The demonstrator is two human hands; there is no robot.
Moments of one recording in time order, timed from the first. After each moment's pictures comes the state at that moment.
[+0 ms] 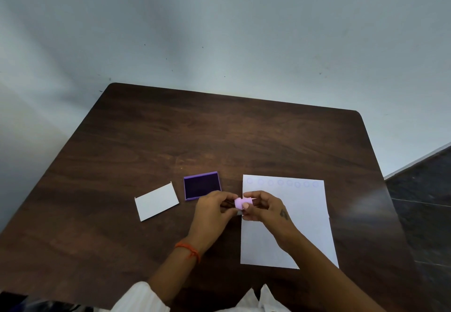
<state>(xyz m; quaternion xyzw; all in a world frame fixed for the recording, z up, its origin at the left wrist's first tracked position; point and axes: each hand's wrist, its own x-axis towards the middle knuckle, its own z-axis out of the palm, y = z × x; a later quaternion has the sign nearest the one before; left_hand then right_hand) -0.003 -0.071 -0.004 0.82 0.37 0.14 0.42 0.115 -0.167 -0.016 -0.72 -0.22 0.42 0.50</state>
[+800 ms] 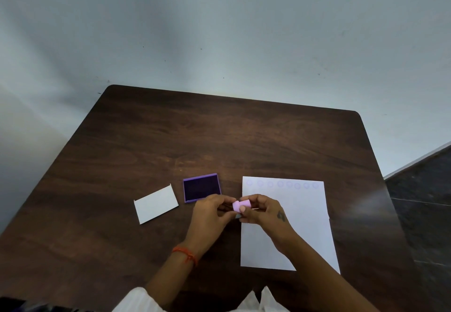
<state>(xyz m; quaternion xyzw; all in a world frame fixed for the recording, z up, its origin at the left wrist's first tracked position) -0.008 -0.069 -0.009 0.82 0.36 0.15 0.43 0.112 -0.165 -0.020 -0.70 -0.22 0.43 0.53</state>
